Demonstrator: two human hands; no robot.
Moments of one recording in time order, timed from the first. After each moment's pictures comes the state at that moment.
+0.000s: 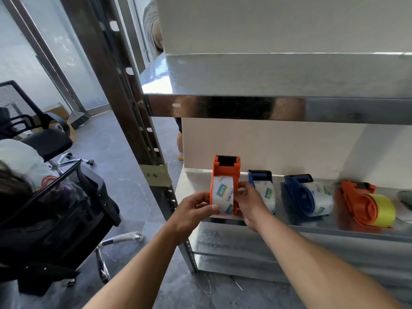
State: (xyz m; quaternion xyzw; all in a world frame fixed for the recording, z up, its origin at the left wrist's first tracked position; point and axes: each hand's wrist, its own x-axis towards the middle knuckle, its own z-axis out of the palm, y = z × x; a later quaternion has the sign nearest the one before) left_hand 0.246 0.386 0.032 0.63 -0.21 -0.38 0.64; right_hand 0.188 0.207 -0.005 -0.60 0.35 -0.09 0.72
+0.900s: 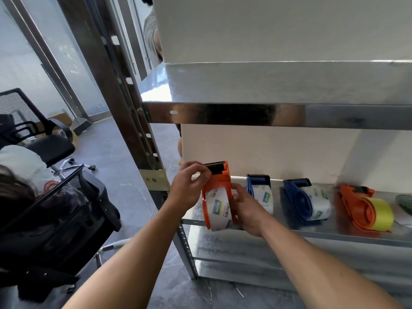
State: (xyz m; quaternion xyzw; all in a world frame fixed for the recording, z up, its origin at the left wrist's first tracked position) left_hand 0.280 0.353 0.076 0.76 -0.26 -0.11 0.58; right_hand 0.170 0.213 0.030 -0.60 0.24 0.02 0.76
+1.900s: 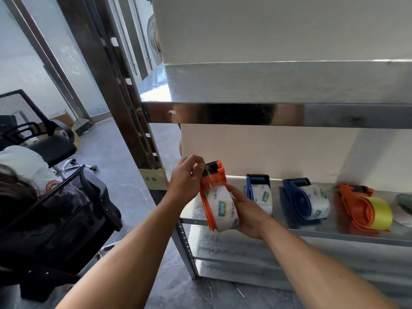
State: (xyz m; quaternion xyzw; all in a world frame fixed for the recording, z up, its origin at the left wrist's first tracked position) left_hand 0.281 0.347 0.092 0.82 -0.24 -0.08 0.52; right_hand 0.161 0.215 0.032 -0.53 0.19 0.07 0.82
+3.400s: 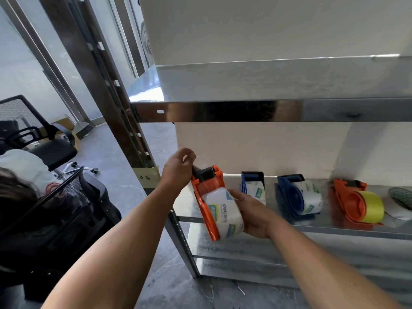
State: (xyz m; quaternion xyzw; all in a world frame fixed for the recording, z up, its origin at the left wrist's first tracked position) left_hand 0.281 0.337 0.115 0.83 -0.15 -0.12 0.52; right_hand 0.135 0.196 0.036 -0.52 0.16 0.12 0.83
